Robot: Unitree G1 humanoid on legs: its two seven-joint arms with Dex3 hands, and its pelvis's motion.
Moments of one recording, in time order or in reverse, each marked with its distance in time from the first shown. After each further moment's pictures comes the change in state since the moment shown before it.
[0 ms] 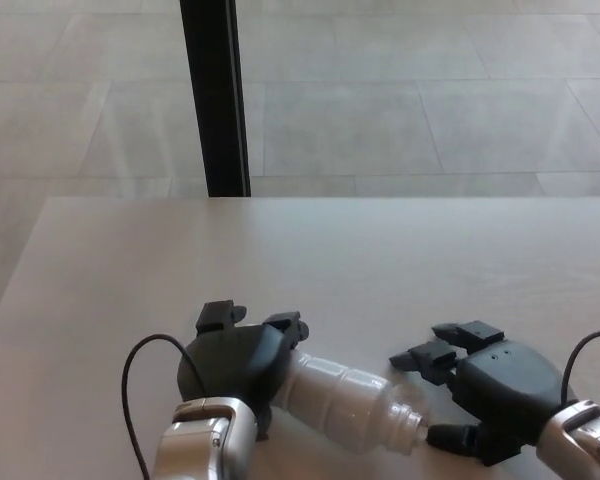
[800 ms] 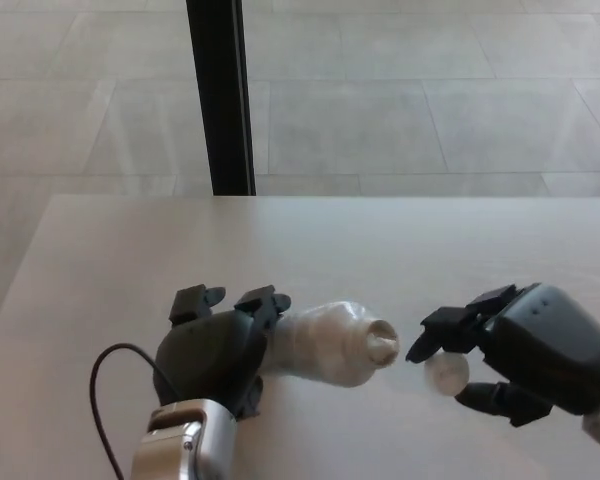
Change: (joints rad) left_arm 0.022 0.005 0.060 -0.014 -0.062 -0.100 0.148; right_arm 0.046 -0.093 -0.121 -0.180 0.073 -0.323 -0.135
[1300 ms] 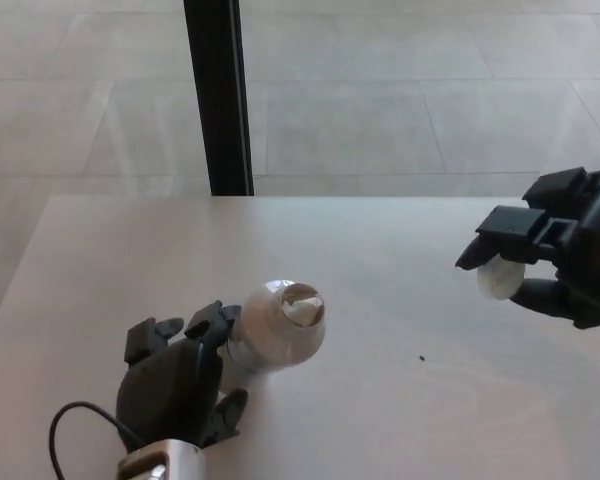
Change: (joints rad) left_arm 0.163 -0.030 0.167 -0.028 -0.064 -0.097 0.159; right_arm -0.089 -0.195 -0.151 -0.148 0.038 -0.152 -0.074
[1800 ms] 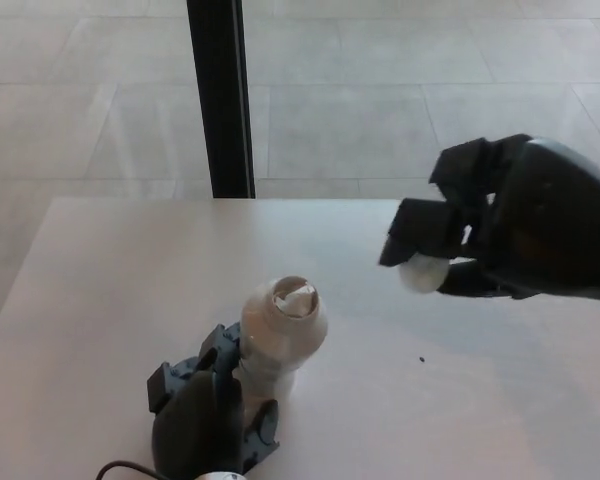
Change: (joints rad) left_arm 0.128 -0.273 0.100 0.040 -0.060 -0.019 0.158; right_arm -0.174 0.010 0.084 -0.075 -0.026 -0.045 -0.001
